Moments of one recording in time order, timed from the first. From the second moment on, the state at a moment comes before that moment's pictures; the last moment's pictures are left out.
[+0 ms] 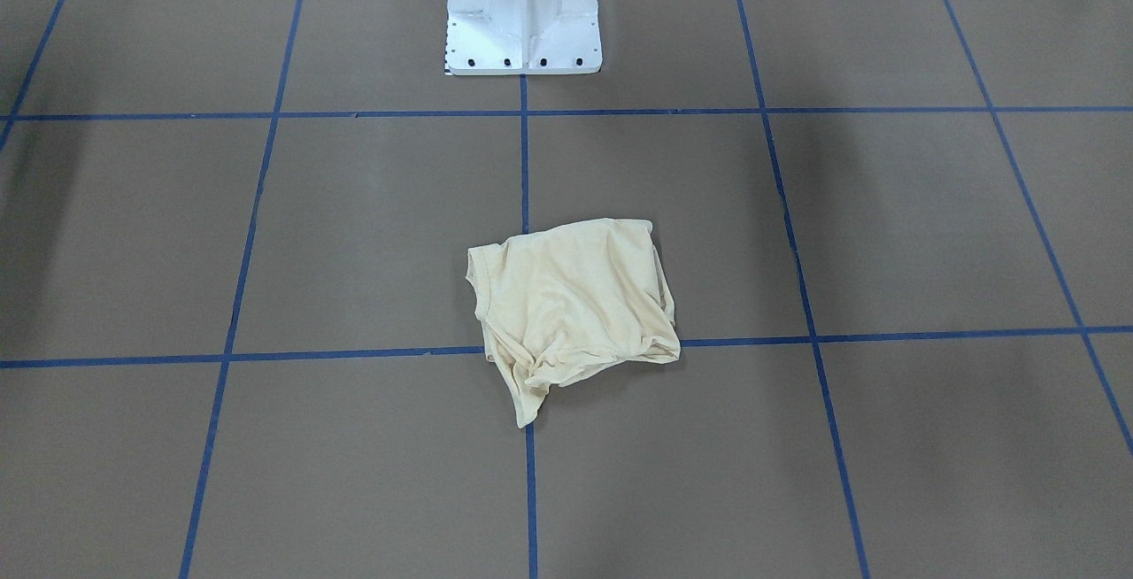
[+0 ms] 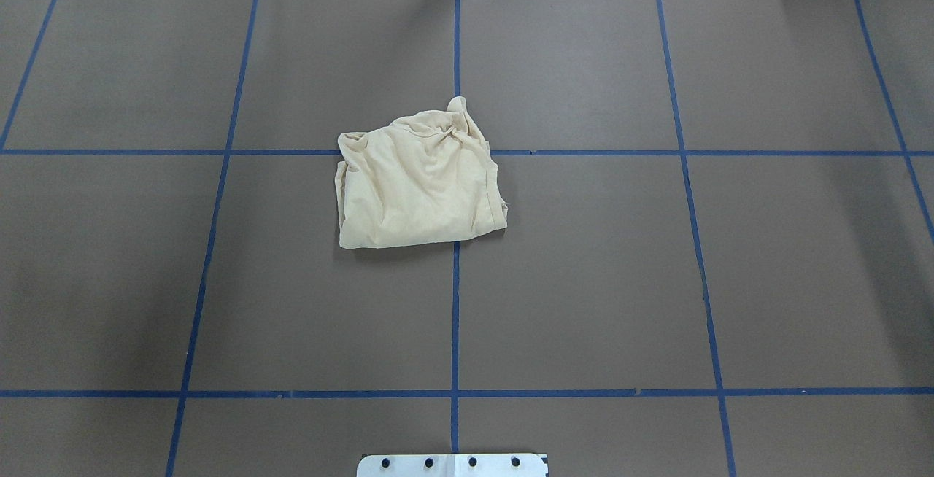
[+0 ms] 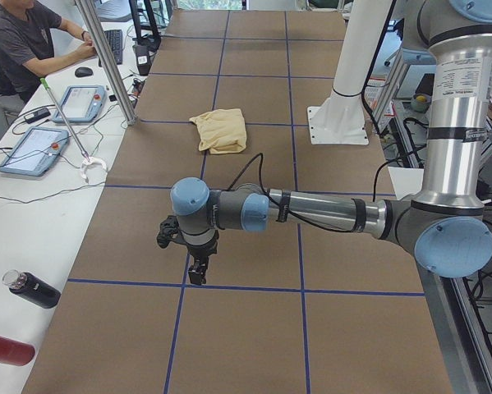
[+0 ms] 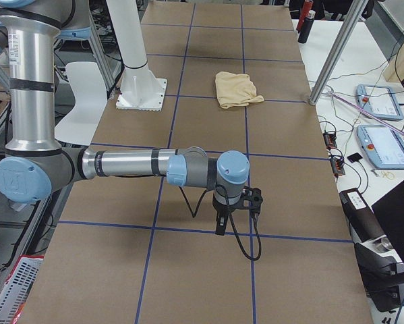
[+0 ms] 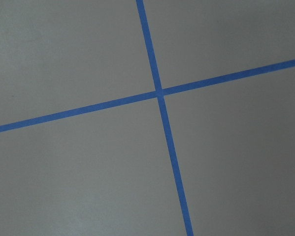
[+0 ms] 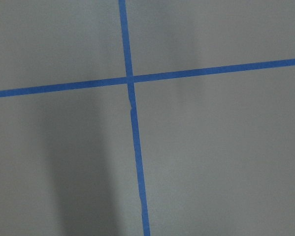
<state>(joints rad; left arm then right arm) -1.51 -1.58 -1.66 -1.52 -2.28 0.14 1.57 -1.62 1.70 -1.68 2.31 0.09</state>
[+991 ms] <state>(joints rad) -1.51 -1.58 -1.67 -1.52 -2.29 0.06 1.55 -1.61 1.71 -1.68 2.32 0.09</state>
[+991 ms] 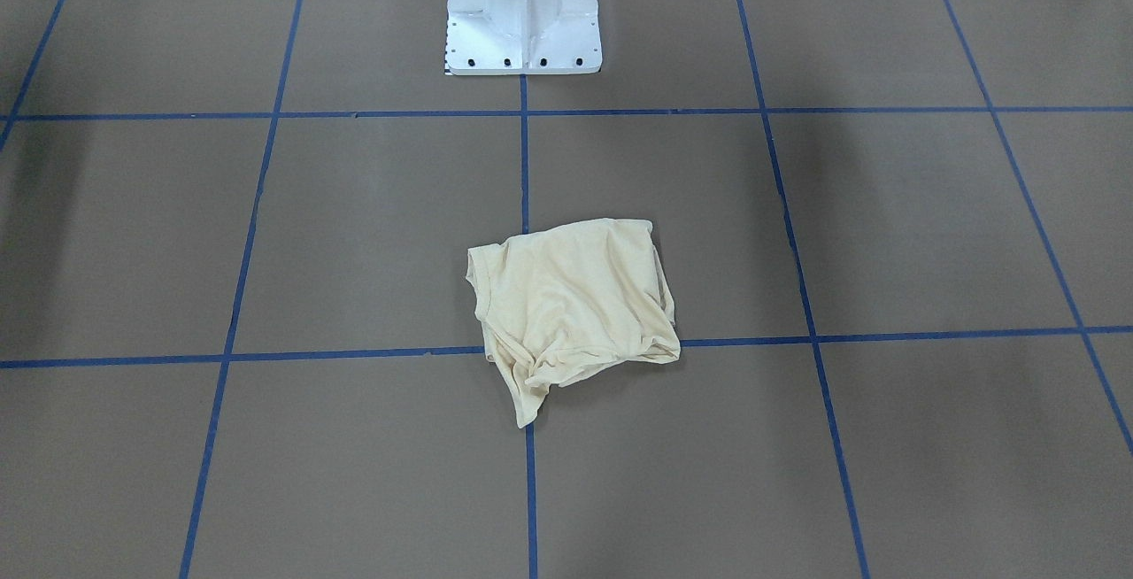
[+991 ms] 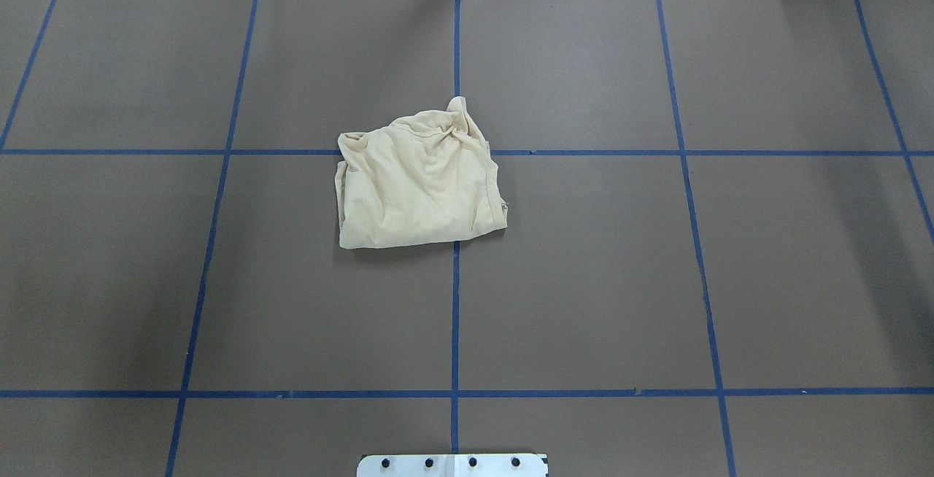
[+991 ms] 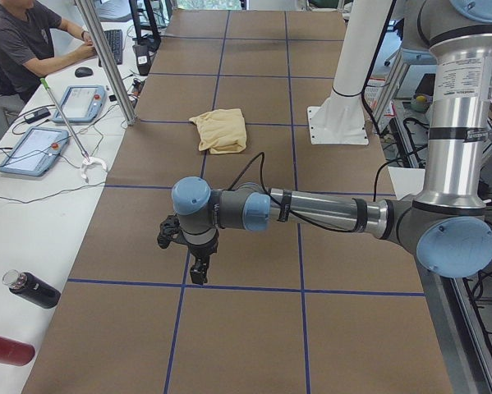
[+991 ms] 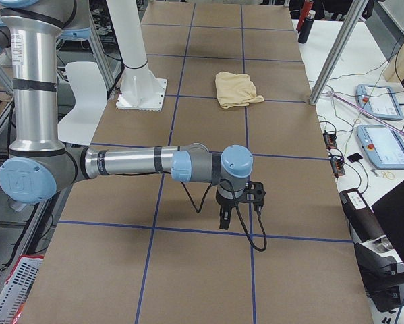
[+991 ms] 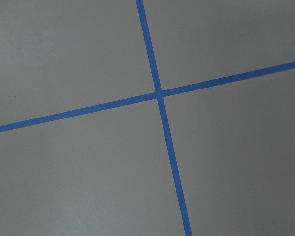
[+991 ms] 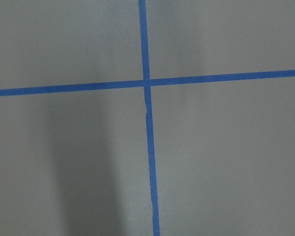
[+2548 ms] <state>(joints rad) -1.51 -1.58 -1.68 -1.52 -2.29 -0.01 1.54 -1.59 1.71 -1.68 2.32 0.09</state>
